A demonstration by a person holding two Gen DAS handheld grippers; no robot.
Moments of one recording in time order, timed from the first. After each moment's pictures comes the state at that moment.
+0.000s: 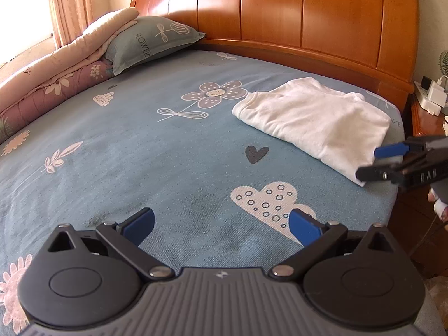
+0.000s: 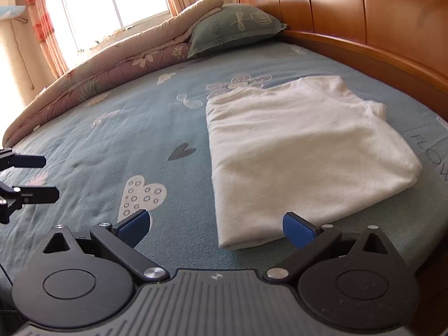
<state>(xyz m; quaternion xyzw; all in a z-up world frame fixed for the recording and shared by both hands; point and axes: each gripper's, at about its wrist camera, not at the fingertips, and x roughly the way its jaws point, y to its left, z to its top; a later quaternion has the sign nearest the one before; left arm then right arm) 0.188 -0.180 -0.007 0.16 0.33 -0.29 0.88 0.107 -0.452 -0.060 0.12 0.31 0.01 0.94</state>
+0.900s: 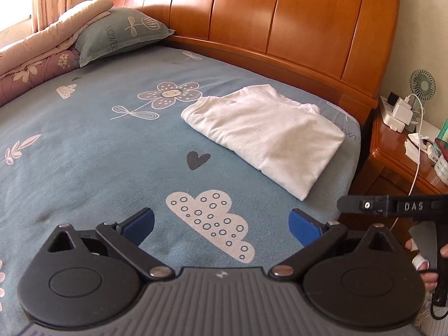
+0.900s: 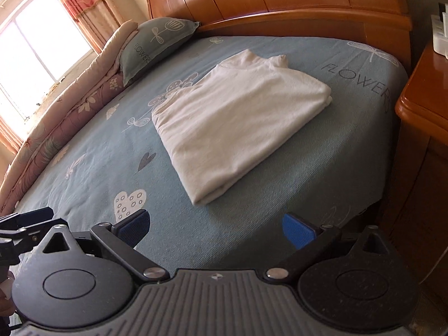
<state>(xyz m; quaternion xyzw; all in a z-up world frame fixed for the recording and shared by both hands) 0.169 -0.208 0.010 0.10 0.36 -0.35 0.86 0.039 -0.452 -0.059 0.29 0.34 -0.10 0.89</state>
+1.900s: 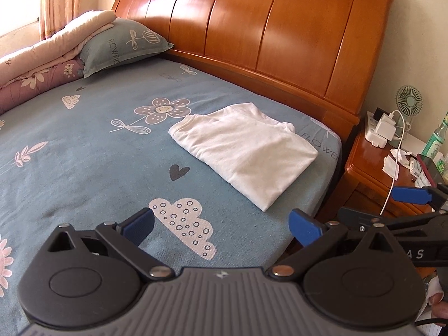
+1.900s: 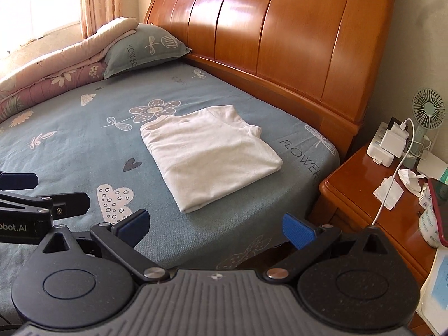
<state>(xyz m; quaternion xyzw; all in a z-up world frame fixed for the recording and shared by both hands) 0.121 -0.218 0.055 0.08 0.35 -0.33 0.87 0.001 -0.374 0.045 0.08 0.34 -0.22 0.91</state>
